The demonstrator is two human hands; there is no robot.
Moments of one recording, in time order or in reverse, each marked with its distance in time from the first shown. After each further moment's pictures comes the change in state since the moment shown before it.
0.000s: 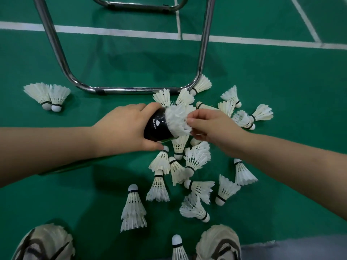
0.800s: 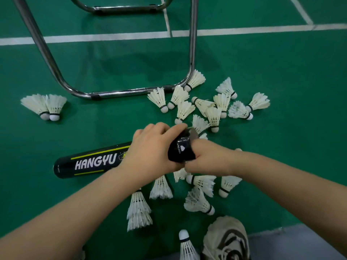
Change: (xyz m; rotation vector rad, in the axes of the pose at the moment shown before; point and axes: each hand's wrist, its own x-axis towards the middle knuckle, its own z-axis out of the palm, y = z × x) left_hand -0.010 0.056 0.039 -0.127 0.069 -0.039; right_hand -0.029 0.024 0.019 -0.546 -0.363 -0.070
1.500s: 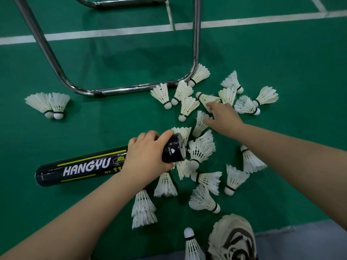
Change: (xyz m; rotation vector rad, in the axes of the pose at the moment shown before) left_hand -0.004 -0.026 0.037 0.135 -0.091 -0.186; right_hand 0.091 0.125 -0.054 -0.429 0.592 0.265
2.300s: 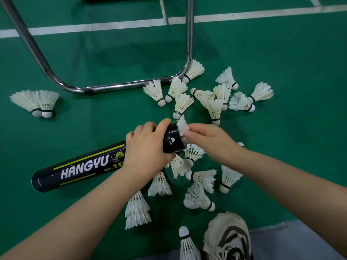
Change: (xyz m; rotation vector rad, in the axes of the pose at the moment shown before) left_hand 0.012 0.019 -0.005 -0.084 0.105 -0.057; right_hand -0.106 -0.066 -0.041 0.766 -0.246 -0.111
